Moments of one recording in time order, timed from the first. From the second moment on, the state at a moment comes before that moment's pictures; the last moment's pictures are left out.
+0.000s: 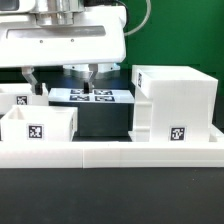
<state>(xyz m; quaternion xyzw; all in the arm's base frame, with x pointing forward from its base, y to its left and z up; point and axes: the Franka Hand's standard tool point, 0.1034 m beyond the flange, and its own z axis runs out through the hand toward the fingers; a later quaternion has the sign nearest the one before) 0.560 -0.087 0.074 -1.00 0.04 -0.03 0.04</state>
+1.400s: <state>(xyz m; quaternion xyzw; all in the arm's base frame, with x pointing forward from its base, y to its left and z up) 0.548 -0.087 0.005 -1.00 0.04 -0.03 0.01</state>
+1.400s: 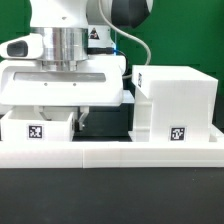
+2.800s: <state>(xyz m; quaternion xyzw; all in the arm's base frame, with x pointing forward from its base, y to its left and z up) 0.546 -0.098 0.020 -1.00 -0.04 -0.03 0.01</state>
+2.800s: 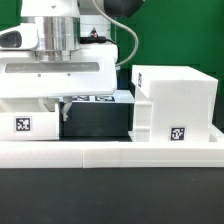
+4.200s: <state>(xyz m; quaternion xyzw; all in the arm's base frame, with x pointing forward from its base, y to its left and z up) 0.534 -0.073 0.018 -0.86 -0.50 -0.01 -0.01</state>
